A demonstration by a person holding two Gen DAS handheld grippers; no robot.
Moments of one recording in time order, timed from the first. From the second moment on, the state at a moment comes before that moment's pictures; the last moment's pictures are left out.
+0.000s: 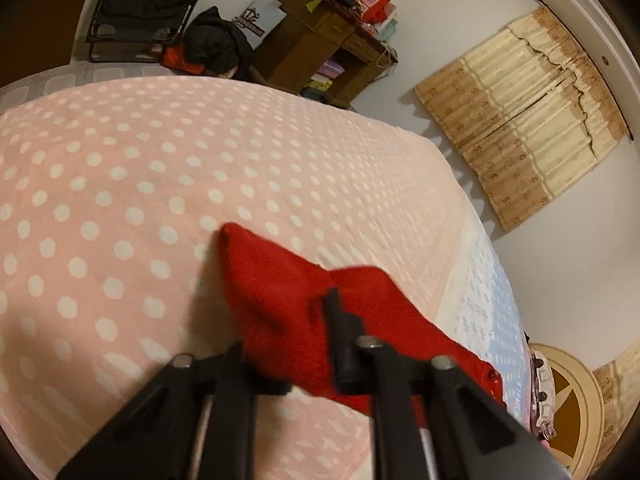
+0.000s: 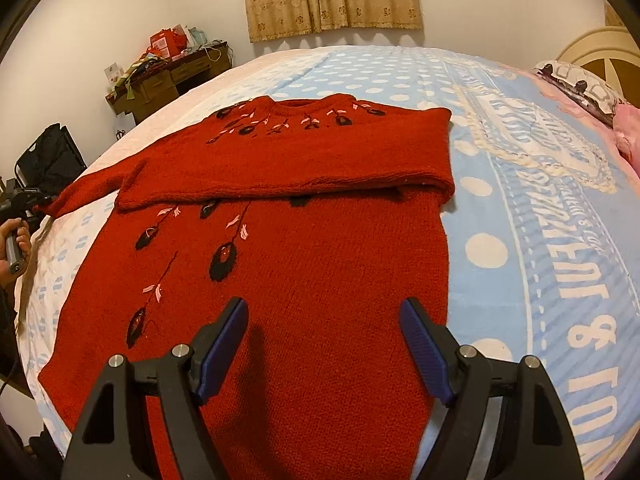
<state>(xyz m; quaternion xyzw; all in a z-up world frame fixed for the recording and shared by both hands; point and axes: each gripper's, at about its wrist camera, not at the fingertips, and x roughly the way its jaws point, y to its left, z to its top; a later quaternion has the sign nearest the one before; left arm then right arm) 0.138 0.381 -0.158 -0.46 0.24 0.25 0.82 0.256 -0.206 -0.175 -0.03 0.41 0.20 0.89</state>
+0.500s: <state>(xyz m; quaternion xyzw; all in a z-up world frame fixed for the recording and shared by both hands) 0.166 0.333 -0.105 -0.40 0.22 0.18 0.87 0.243 -0.220 -0.157 0.01 0.35 0.20 0.91</state>
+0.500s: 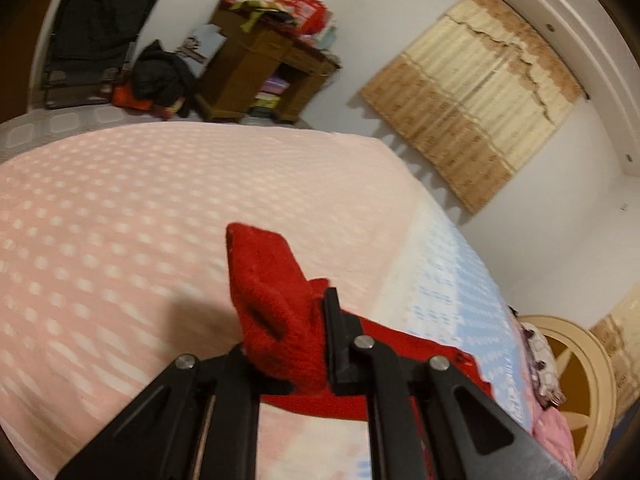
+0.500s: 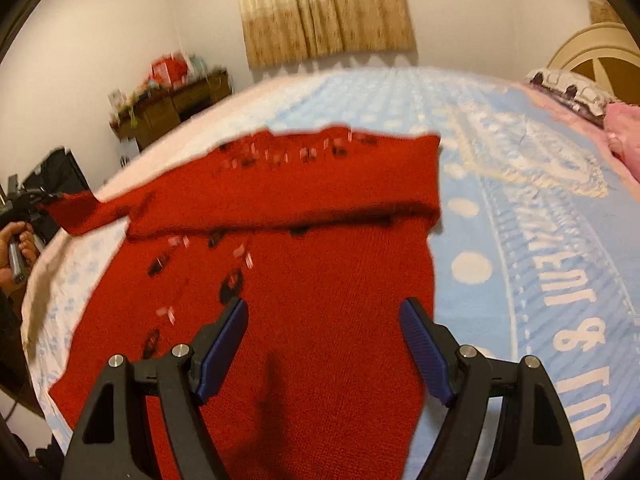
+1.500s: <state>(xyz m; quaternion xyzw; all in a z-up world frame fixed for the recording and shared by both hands) 0.296 0.053 -0.021 -0.32 0.26 -0.13 0.90 0.221 -0.253 -0.136 0.06 0.29 0.25 0.92</state>
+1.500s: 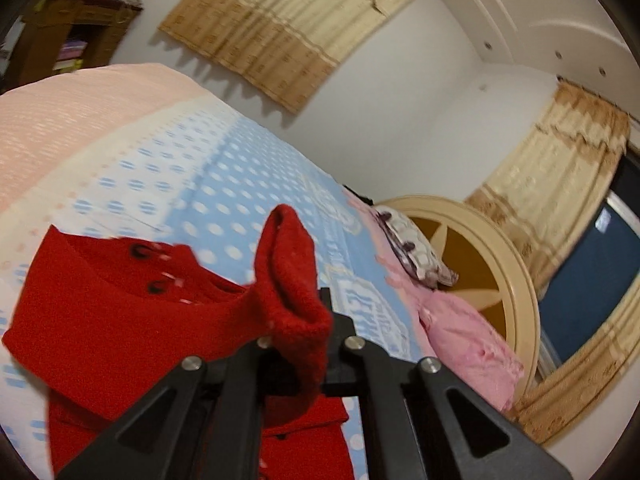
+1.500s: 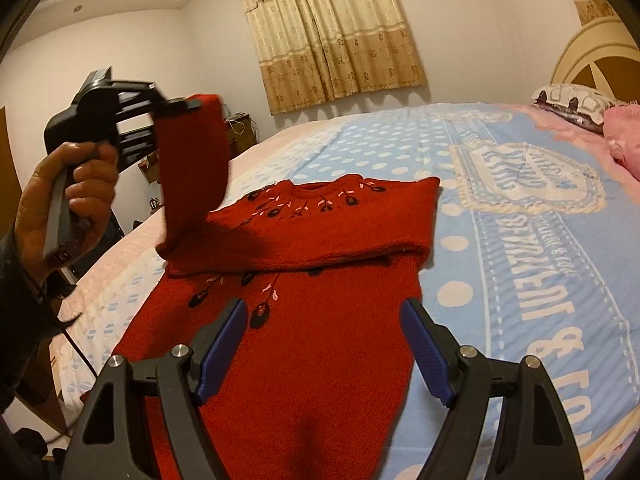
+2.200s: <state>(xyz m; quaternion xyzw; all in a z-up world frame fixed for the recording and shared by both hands) 0.330 -0.088 -0.087 -0.12 0.35 -0.14 0.92 0.233 -0.261 -0.149 0.09 0.32 0.25 0.91</state>
